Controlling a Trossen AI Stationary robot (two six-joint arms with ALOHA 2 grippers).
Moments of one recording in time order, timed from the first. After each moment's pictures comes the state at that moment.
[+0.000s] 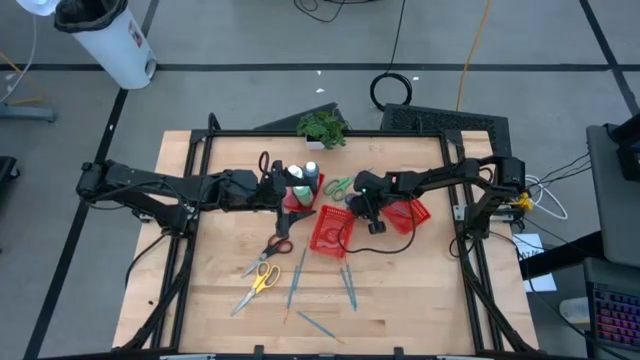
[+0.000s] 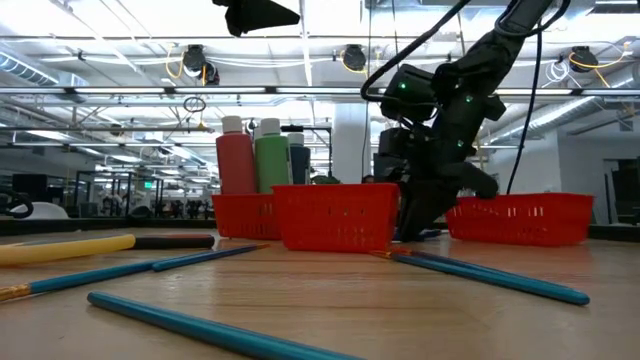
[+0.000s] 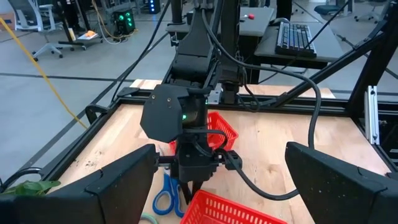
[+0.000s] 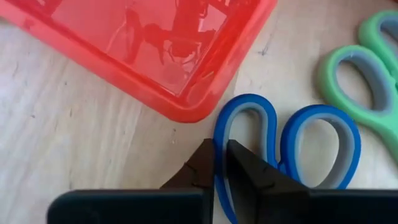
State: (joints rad) left arm -0.07 1.24 0.96 0.06 -0.18 -0.03; right arm -0.25 1.70 0.81 -0.22 -0.11 -0.51
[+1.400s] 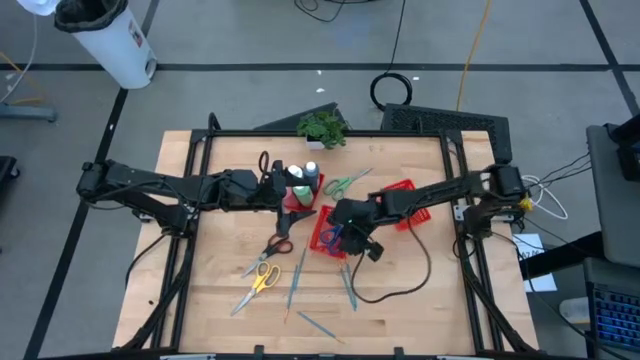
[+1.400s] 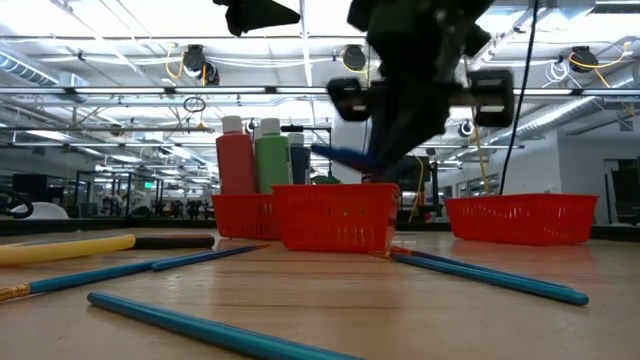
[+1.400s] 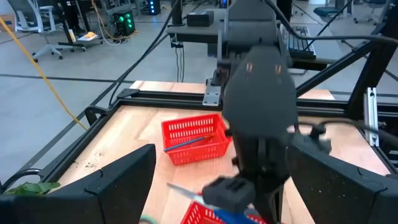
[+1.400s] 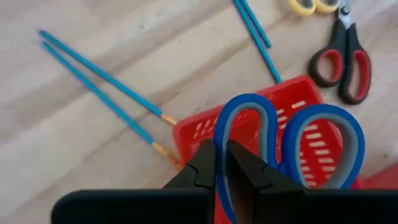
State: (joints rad) left arm -0.07 1.24 0.96 0.06 -0.18 -0.03; right arm 0.06 1.71 1.13 -0.38 -0.31 -0.79
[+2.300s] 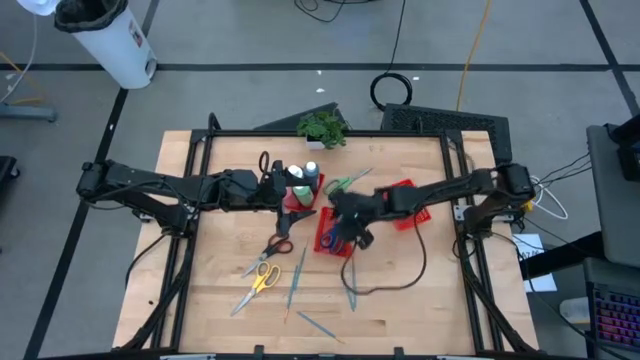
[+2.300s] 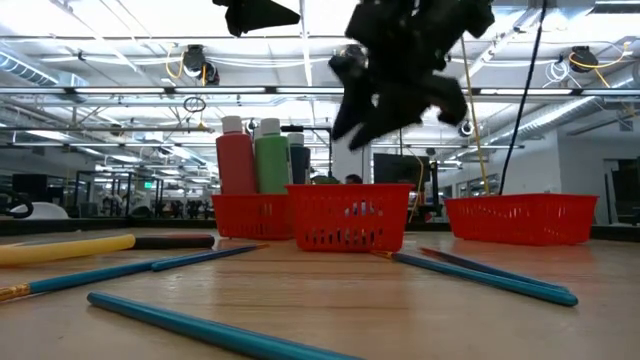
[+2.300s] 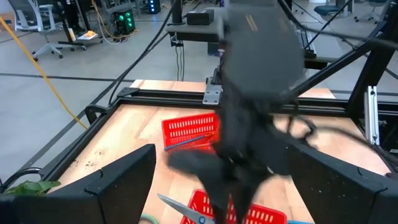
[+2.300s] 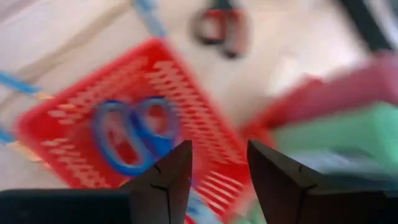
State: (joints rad) left arm -0.07 1.24 0.96 0.06 -0.18 -0.03; right arm 0.05 1.66 1.13 -0.29 0.04 -0.75
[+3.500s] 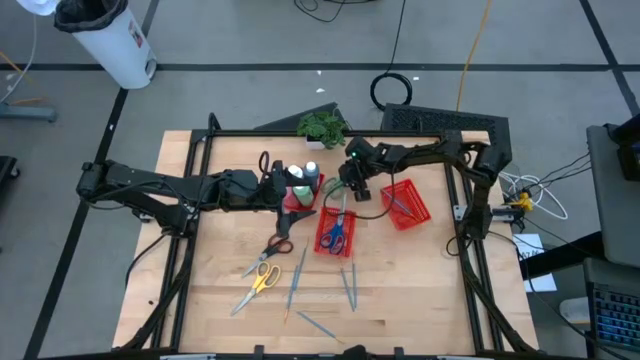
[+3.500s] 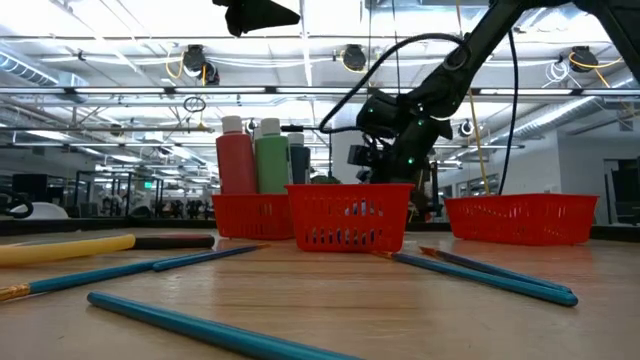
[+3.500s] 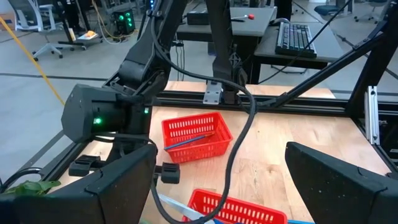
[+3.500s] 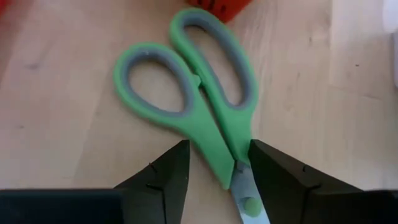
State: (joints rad) left arm -0.07 1.24 0.96 0.06 -0.18 -0.03; right arm -0.50 1.88 1.05 -0.17 -0.17 -0.69
